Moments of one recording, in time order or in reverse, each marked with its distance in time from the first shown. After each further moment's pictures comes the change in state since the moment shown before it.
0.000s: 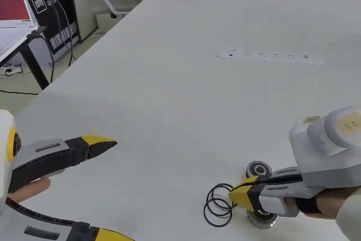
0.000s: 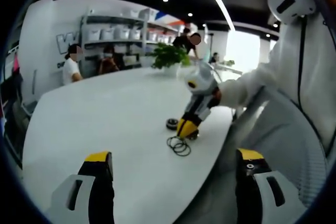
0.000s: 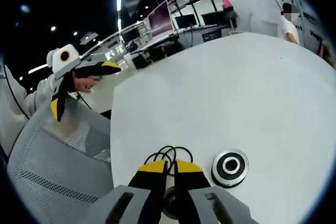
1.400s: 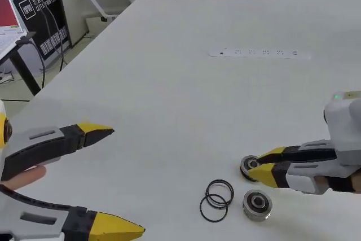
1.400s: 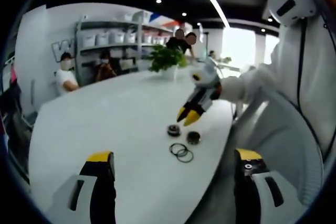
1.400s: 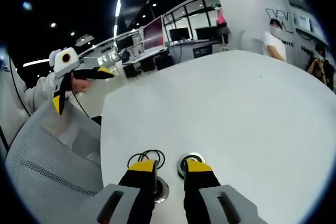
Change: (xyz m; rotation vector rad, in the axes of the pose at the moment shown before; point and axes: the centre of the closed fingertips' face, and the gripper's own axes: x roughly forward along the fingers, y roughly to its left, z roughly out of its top) left arm 0.002 0.001 0.024 0.086 -0.004 -0.013; right arm -0.053 -0.028 0.012 -0.065 -0.103 -0.125
